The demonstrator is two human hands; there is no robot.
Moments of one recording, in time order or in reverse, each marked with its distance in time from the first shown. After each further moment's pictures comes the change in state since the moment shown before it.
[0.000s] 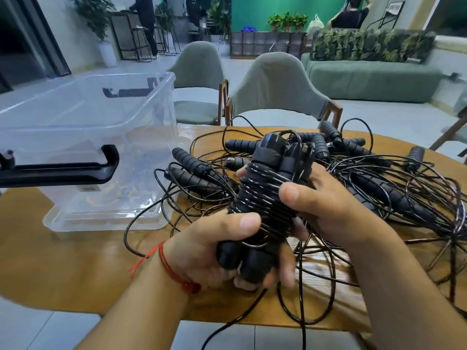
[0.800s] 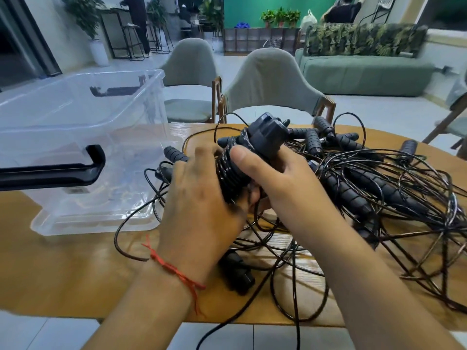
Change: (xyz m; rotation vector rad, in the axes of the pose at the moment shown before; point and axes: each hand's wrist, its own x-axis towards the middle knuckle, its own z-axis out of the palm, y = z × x) left_hand 0.018 0.004 0.005 1.541 1.219 0.203; right_hand 0.017 -0.002 0.032 -0.135 0.421 0.069
